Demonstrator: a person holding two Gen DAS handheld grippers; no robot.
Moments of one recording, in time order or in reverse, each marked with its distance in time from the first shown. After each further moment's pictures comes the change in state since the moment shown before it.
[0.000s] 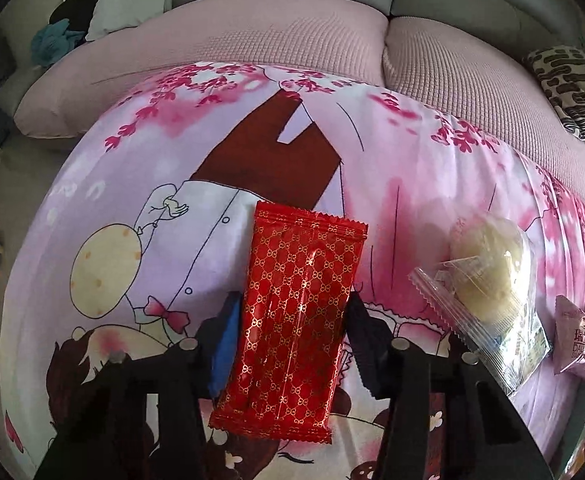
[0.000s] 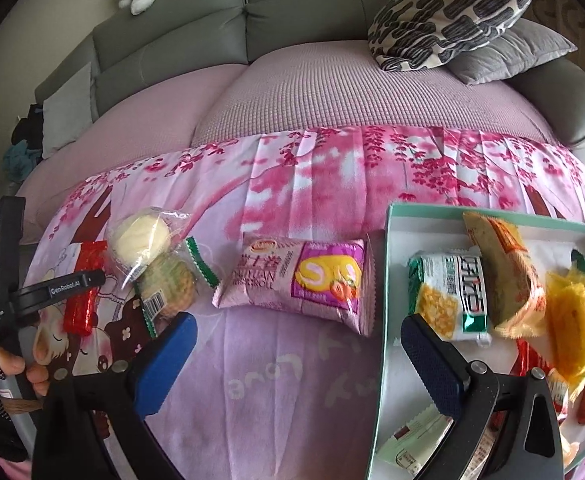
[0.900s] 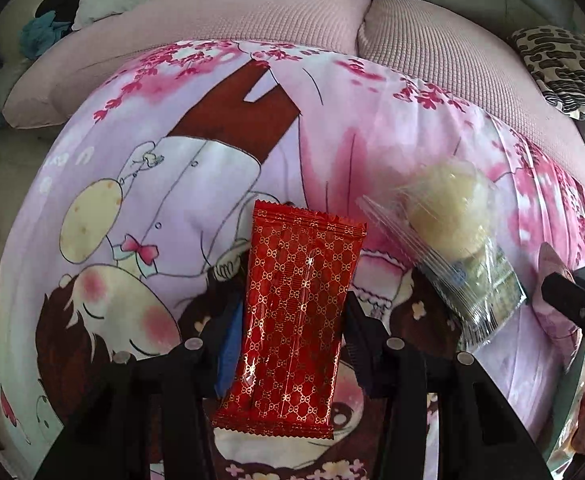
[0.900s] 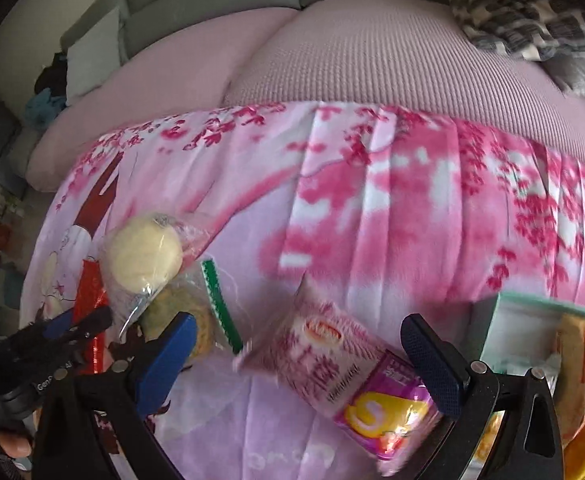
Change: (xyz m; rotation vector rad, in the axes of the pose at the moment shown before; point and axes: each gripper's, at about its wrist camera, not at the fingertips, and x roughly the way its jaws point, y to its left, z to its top) left arm -0.018 -0.019 -0.025 0.024 0.083 -0.038; right arm 0.072 0.020 0.045 -0.096 0.217 0.139
